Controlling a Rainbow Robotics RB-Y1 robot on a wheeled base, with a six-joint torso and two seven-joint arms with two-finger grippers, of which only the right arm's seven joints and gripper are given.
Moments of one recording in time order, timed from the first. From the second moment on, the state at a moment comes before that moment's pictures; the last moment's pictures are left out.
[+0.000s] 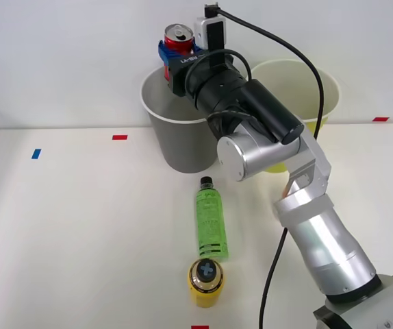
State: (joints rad) arm -0.62 -0.05 0.27 -1.55 -0.29 0.26 1.61
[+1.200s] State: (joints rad) arm -0.23 -0.12 0.37 -1.57 -0.22 -0.47 1.68
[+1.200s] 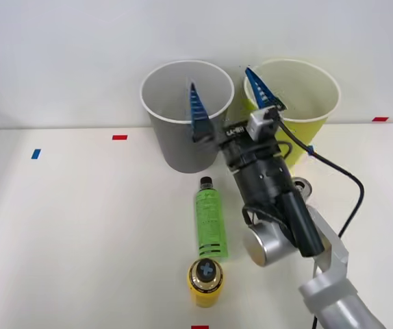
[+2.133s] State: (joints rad) arm 0.56 -0.32 0.30 -2.16 -0.23 -0.34 1.69
